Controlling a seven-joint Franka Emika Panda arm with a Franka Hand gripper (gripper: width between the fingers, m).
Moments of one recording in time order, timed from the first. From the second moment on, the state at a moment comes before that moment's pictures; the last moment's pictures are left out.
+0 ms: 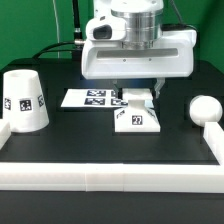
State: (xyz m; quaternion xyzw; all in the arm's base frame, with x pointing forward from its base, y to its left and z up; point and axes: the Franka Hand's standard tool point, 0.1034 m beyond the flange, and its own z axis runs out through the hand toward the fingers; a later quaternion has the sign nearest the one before) arm 0.460 0.023 0.048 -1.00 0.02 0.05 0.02
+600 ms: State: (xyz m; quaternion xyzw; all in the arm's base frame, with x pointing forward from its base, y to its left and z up) arm 0.552 0.045 0.050 -1.00 0.02 0.00 0.03
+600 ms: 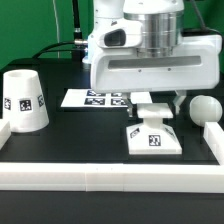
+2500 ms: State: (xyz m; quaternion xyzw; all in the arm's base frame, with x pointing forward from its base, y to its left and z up) arm 0.511 0.096 0.081 -1.00 0.04 -0.01 0.04
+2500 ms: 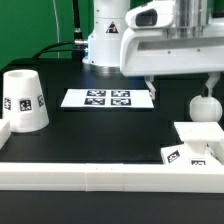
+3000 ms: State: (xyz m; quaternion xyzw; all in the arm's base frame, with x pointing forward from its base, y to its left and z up) arm 0.495 0.136 0.080 -1.00 0.06 0.02 0.04
